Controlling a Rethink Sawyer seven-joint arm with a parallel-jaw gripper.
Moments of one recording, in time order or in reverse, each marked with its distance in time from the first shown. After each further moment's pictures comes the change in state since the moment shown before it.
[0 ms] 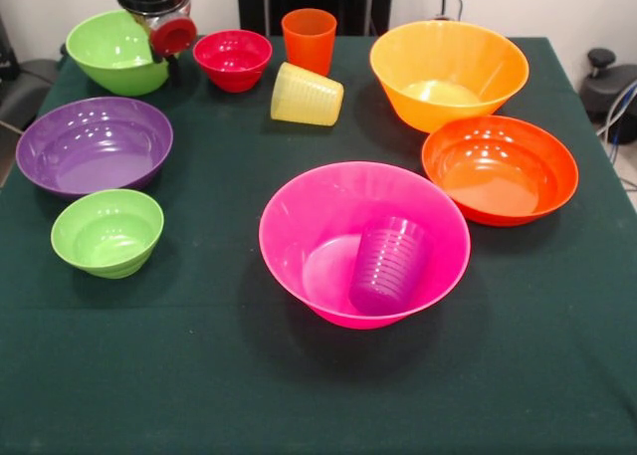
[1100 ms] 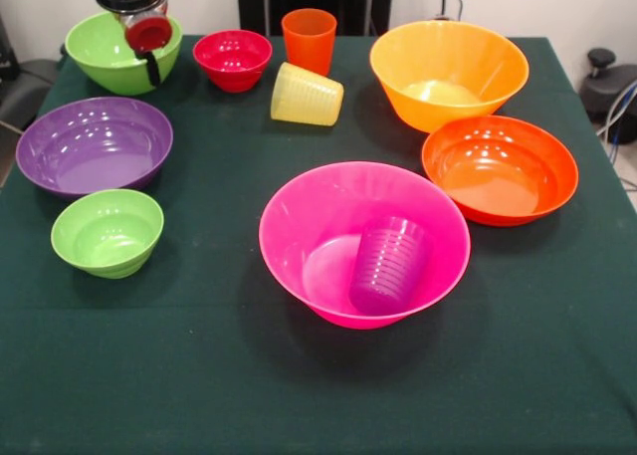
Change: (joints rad) arm -0.066 0.009 0.000 0.000 0.000 -0.009 0.000
